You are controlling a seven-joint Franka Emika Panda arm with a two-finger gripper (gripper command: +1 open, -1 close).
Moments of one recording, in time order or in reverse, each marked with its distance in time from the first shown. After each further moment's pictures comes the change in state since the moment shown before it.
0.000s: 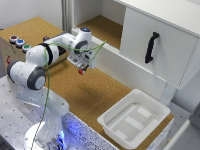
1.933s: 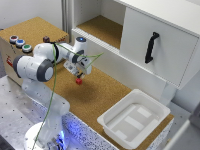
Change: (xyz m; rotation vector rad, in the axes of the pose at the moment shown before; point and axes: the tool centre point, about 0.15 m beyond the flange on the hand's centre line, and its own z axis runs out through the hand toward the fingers) arm 0.027 -0.081 0.006 0.104 0.079 0.080
